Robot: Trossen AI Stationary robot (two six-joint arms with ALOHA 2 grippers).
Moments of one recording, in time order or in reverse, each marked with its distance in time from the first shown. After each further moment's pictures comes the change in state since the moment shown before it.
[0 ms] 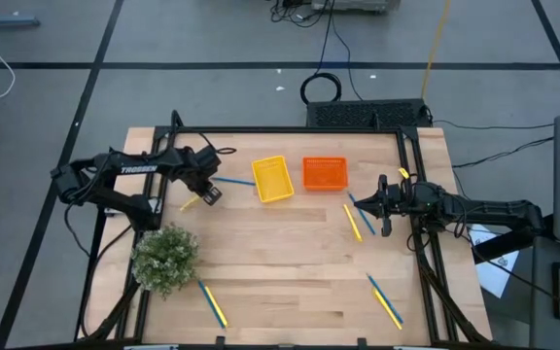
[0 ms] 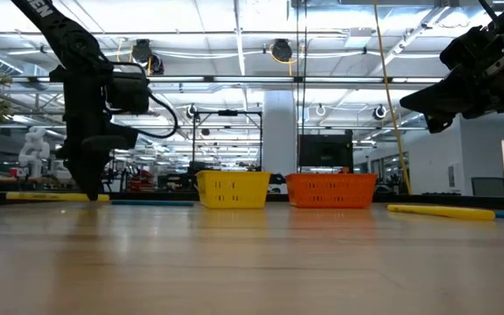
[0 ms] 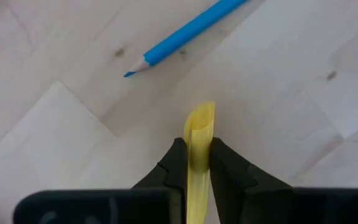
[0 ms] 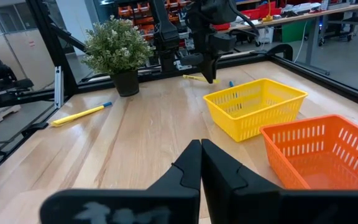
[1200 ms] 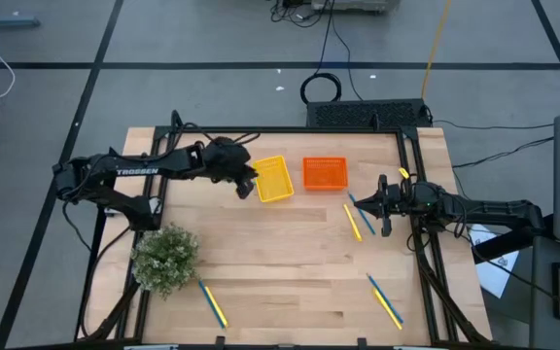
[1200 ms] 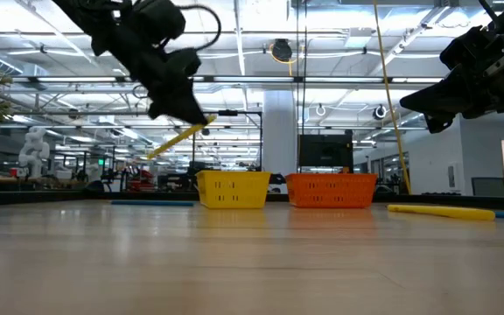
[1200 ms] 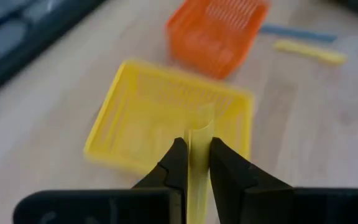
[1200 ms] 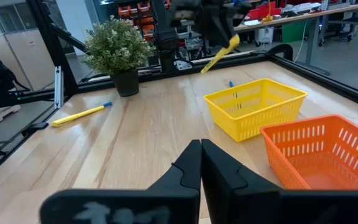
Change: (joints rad) left arm -0.243 -0.002 0.225 0.483 0.036 0.047; right arm 0.000 0.000 0.000 0.000 0.000 0.000
